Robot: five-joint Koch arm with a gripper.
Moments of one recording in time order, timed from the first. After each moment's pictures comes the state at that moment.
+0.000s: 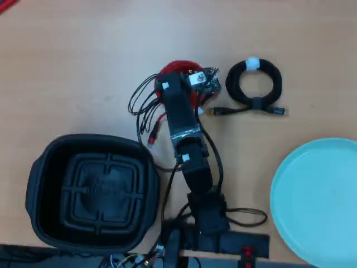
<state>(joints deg) 67.5 65.7 76.3 77.5 9.4</state>
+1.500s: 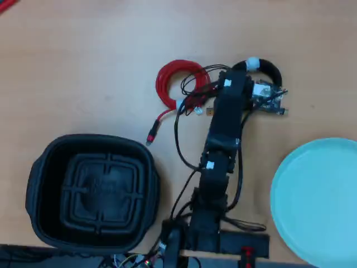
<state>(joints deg) 96.4 72.7 76.4 87.5 14.8</state>
